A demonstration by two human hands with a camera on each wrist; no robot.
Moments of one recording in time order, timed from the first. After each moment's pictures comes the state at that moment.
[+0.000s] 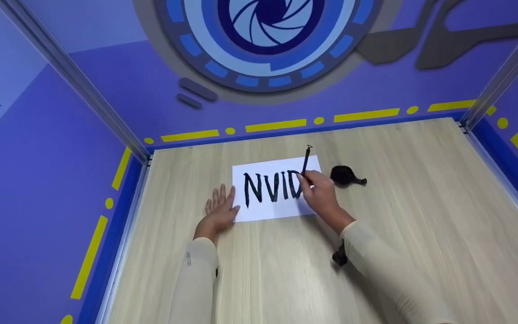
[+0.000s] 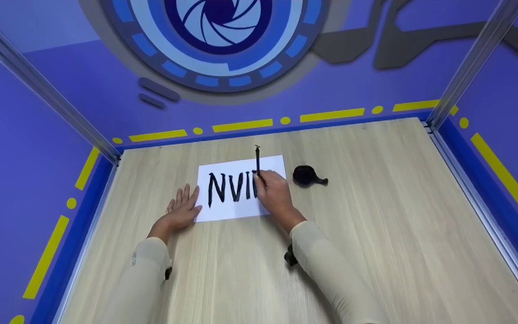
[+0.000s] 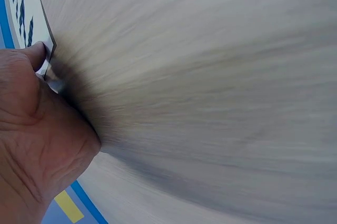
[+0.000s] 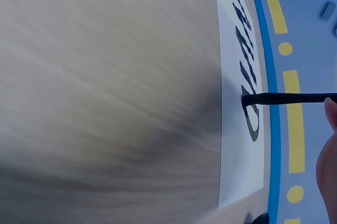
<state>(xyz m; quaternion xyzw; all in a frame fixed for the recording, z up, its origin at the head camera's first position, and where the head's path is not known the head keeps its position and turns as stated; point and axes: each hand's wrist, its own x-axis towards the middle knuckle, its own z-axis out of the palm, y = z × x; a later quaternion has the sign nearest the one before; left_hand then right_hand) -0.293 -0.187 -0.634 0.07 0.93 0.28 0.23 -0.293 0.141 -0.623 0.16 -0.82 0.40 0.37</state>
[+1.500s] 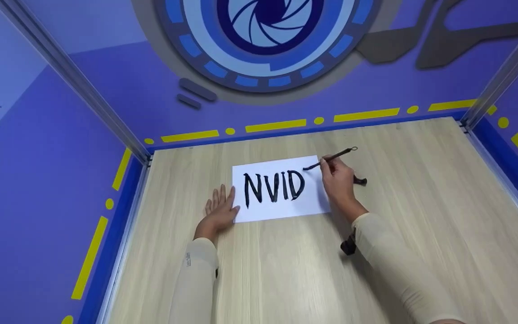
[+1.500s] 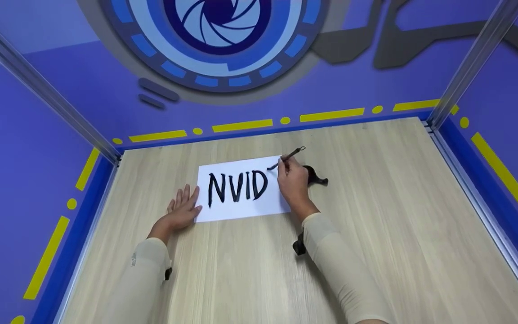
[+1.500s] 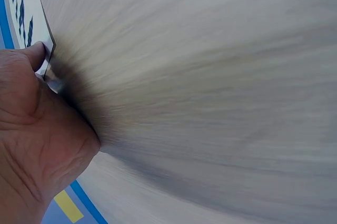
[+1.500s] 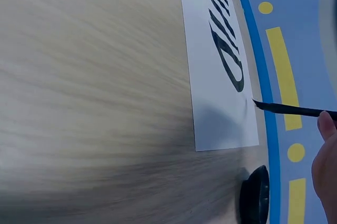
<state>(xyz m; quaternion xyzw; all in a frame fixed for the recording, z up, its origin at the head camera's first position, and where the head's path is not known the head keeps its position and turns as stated) -0.293 -0.185 -0.635 0.06 0.94 0.26 0.22 -0.309 0.183 -0.607 -0.06 -0.82 0.53 0.22</state>
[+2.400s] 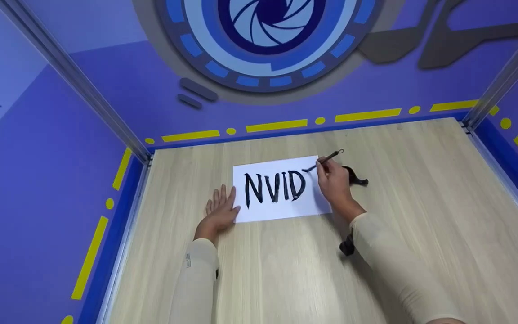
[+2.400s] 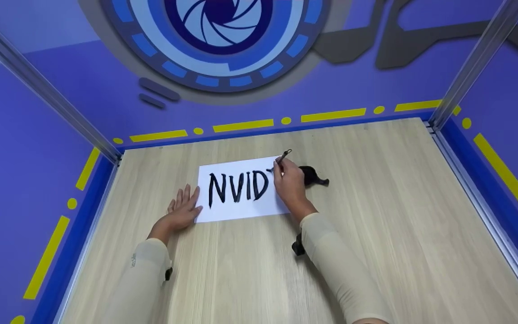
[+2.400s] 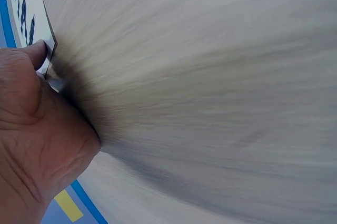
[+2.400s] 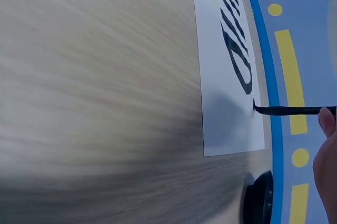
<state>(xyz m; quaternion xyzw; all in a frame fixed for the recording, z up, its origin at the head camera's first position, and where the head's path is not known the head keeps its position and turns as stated) -0.293 -0.184 -0.634 0.06 0.94 0.26 0.22 -0.315 0.175 -0.616 0.01 -0.85 0.46 0.26</state>
